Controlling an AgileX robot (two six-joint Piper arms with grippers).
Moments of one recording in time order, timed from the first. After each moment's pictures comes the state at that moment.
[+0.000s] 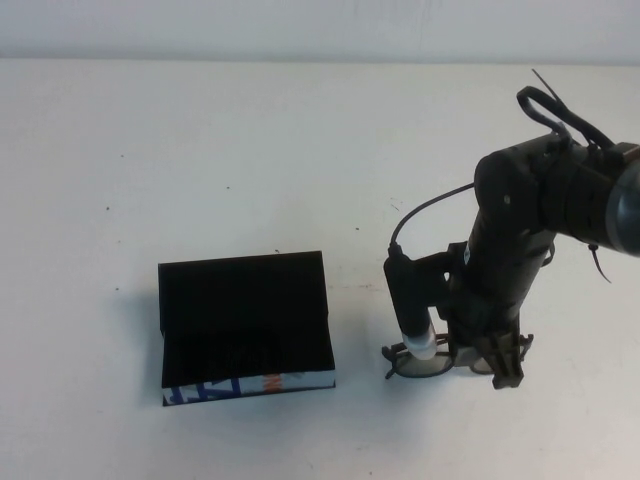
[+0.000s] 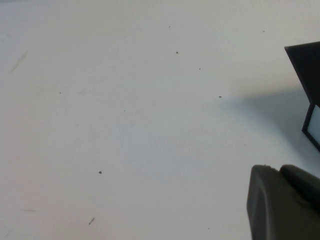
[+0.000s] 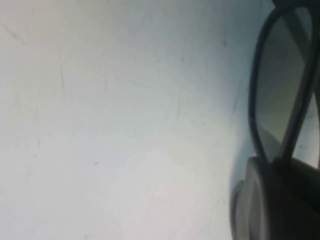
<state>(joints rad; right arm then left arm) 0.52 1.86 -1.30 0.09 1.04 -1.26 -0.09 -0.01 0.03 -0.05 0.38 0.12</state>
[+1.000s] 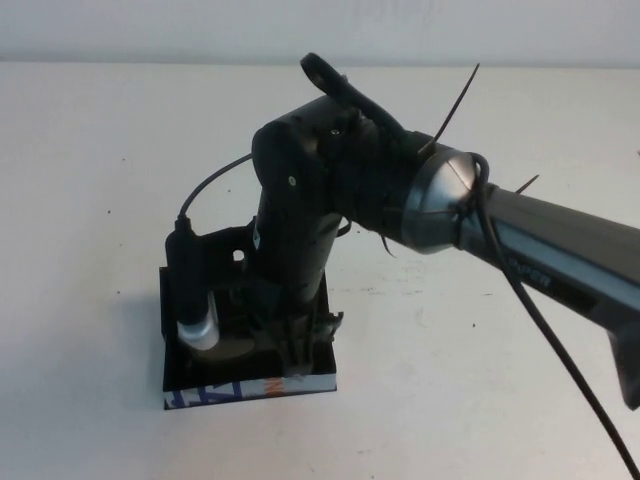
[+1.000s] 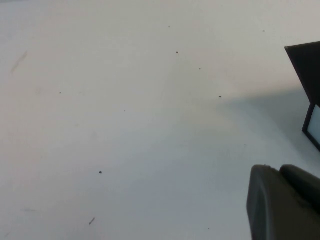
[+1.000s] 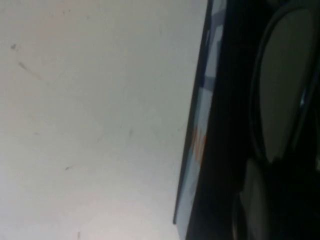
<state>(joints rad) 0.85 2.08 -1.88 0.14 1.22 -1.04 -0.09 -0.01 0.03 -0.05 0.38 0.12</state>
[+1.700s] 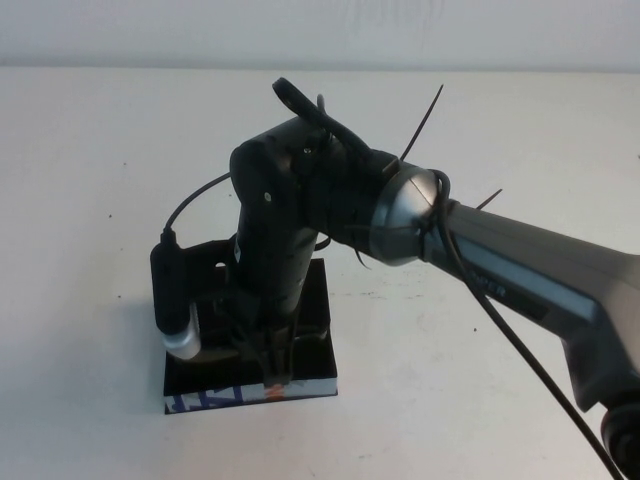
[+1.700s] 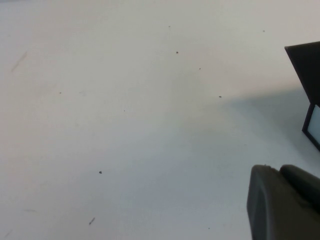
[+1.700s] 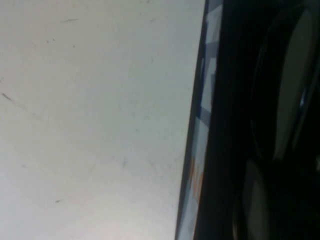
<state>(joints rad) 0.87 2.16 -1.97 0.16 1.23 -1.02 -0.09 -0.01 0.03 -0.05 0.38 0.12</state>
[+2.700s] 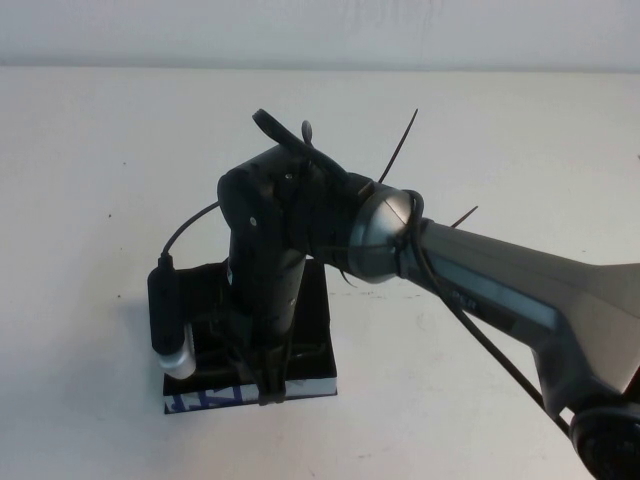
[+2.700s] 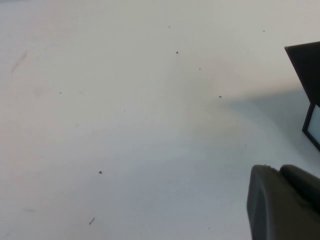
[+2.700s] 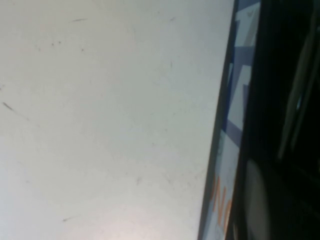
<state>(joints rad) 0.88 2.21 -1.97 0.16 1.23 -0.99 -0.09 -0.01 0.03 -0.05 0.38 0.12</state>
